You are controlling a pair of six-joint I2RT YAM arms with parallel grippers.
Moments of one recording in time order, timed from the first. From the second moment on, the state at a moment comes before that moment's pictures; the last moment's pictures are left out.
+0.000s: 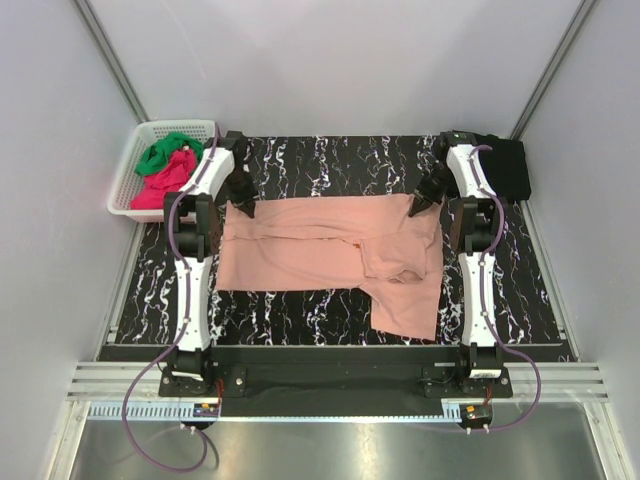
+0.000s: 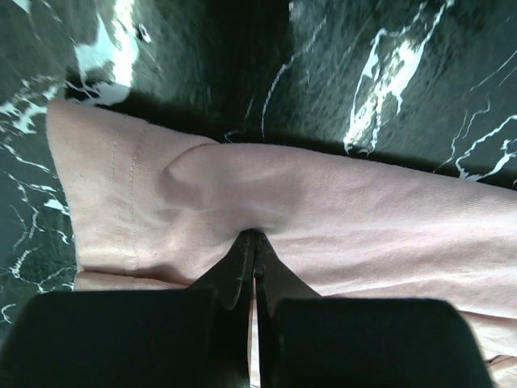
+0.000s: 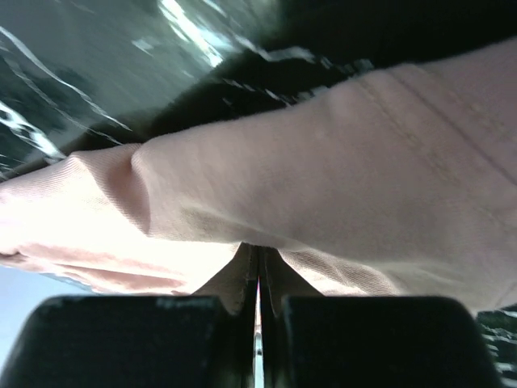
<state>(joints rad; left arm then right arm) -0.09 2.48 2.22 -1.19 0.07 -0.44 0.01 2.72 2.58 -1.45 -0.31 0.52</state>
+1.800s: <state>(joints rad) -0.05 2.52 2.31 -1.10 0.10 -0.44 -0.05 2.78 2.71 -1.36 -0.32 0.56</state>
